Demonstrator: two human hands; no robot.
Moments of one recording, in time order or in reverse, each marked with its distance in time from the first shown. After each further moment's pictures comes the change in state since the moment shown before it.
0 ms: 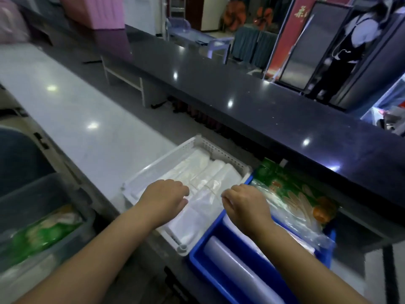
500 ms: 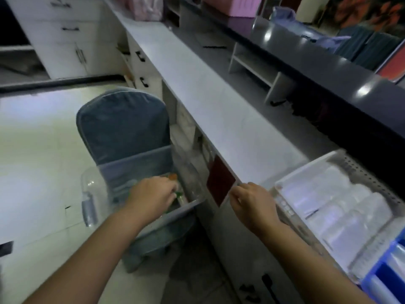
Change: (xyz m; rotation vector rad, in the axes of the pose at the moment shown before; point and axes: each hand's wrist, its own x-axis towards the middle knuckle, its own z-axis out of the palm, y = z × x) left_hand -0.283 -0.291 -0.032 -0.029 0.012 -0.509; right_hand 0.095 -0.343 0.088 0.181 -0.073 -0.335
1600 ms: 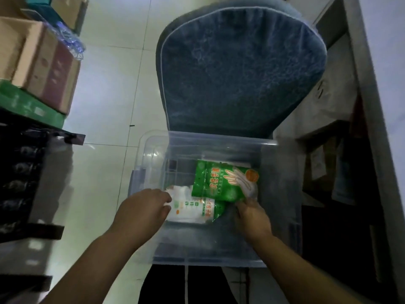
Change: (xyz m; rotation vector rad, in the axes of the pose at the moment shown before) left_hand 0.014 -0.241 0.148 -0.279 -0.236 -0.735; right_hand 0.210 -0.061 0.368 -0.001 -0.809 -0.171
